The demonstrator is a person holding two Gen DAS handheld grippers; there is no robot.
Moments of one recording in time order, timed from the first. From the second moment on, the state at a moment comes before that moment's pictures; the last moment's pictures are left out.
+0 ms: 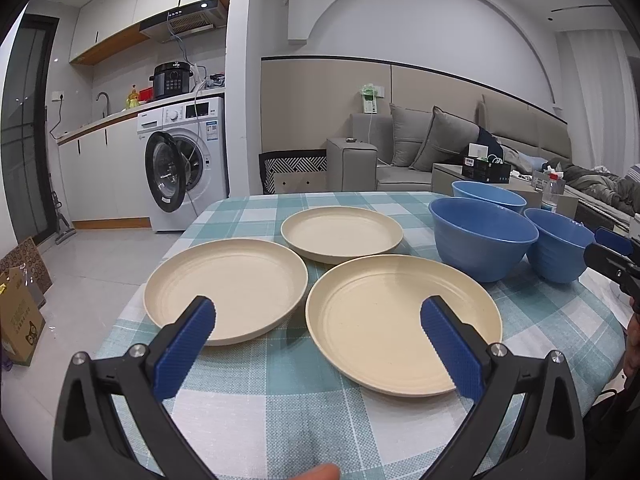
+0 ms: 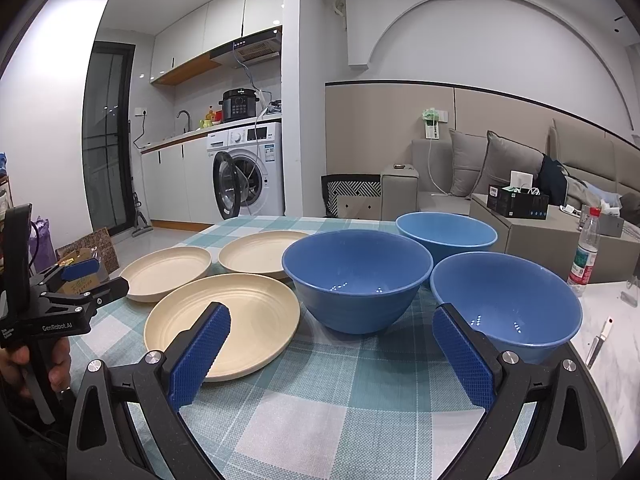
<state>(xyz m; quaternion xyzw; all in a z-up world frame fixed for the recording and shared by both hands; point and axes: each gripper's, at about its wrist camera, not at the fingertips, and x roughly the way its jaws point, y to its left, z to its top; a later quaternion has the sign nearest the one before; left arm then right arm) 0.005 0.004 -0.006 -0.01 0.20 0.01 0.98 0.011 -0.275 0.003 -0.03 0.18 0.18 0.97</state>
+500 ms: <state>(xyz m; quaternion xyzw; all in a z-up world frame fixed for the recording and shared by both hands) 0.005 0.007 -0.003 -0.01 0.20 0.01 0.98 0.010 -0.274 0.003 -0.03 0.17 0.18 0.97</state>
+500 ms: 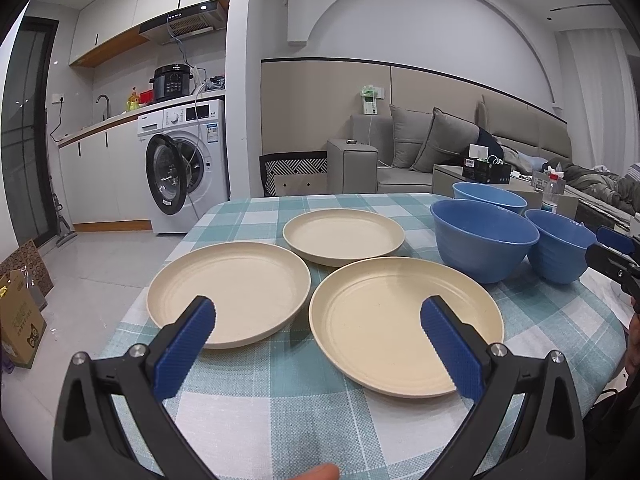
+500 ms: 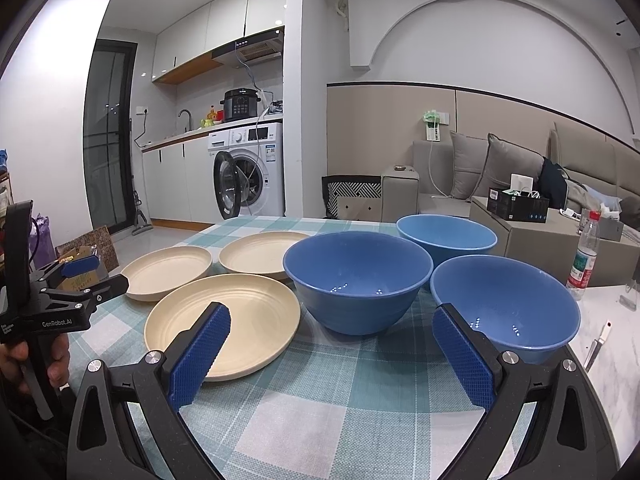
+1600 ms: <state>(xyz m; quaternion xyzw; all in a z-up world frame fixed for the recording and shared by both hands) 0.010 0.018 0.034 0.00 0.20 0.03 0.98 0.010 -0.249 0.047 -0.10 0.17 0.20 0.96</state>
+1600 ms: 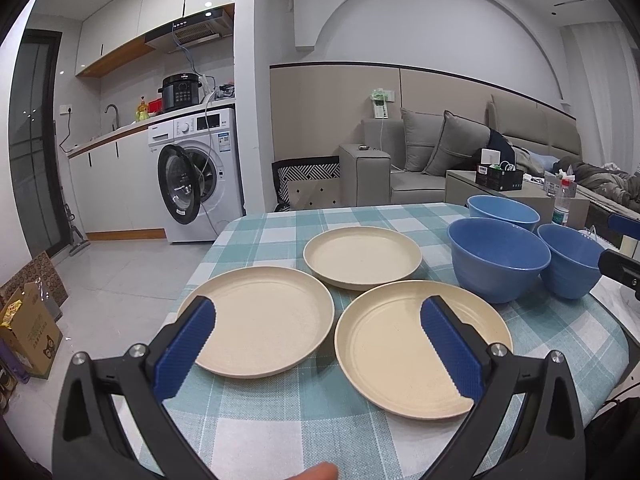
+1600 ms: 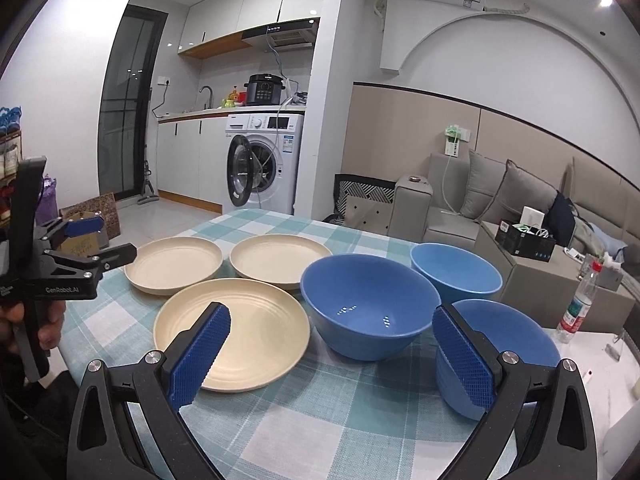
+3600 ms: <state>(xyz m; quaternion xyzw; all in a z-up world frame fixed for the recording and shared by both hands) 0.074 0.120 0.067 -0.02 0.24 0.16 0.96 0.140 -0.101 0.101 -0.06 0.24 0.31 0.92</state>
